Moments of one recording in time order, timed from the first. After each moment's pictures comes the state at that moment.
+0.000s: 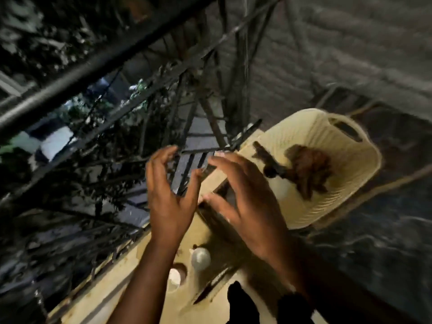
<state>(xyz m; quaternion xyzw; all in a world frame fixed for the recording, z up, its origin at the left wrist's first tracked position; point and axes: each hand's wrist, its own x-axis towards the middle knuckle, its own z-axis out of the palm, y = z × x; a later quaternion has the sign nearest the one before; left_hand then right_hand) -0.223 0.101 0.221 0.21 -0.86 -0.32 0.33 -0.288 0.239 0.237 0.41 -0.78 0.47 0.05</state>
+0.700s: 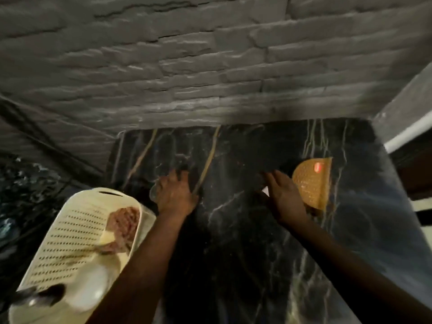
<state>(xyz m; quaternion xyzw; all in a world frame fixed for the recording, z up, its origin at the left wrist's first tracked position) -0.494 0.463 0.148 -0.09 -0.99 0.02 -0.12 -0.399 0.703 0.123 -0.05 -0.97 0.22 0.05</state>
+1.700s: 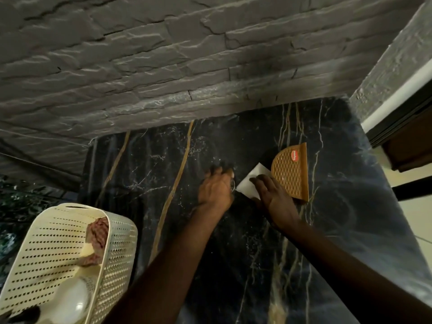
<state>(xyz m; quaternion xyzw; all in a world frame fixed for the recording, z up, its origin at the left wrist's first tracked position) -0.465 0.608 0.135 -0.24 -0.95 -0.03 -0.20 -0.366 0.741 0.093 -0.07 -0.97 0.23 -0.03</state>
